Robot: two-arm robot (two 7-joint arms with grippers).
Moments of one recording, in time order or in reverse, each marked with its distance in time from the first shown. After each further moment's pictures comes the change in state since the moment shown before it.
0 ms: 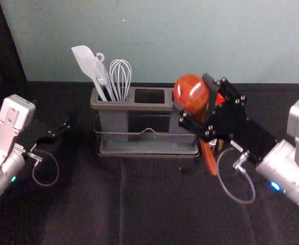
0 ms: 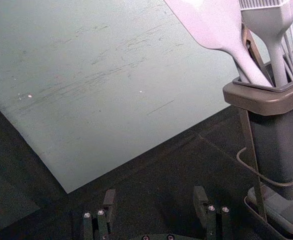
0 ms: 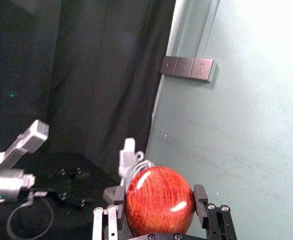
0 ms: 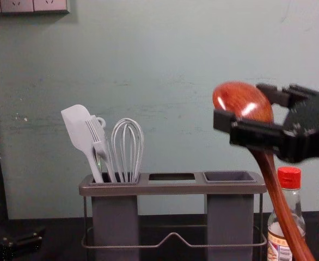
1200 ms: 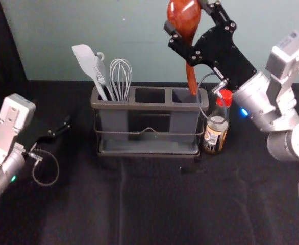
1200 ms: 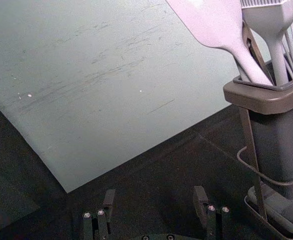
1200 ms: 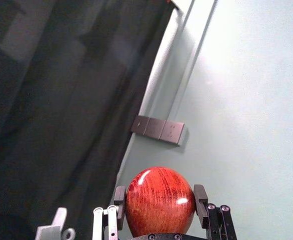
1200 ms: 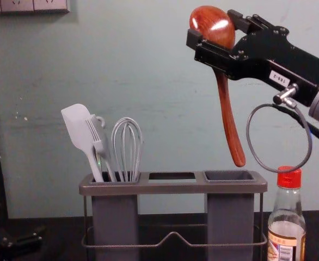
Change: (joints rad) left arm 0.000 0.000 0.000 0.000 0.000 0.000 0.000; right arm 0.434 -0.122 -0.105 0.473 0.014 -0.361 -0.042
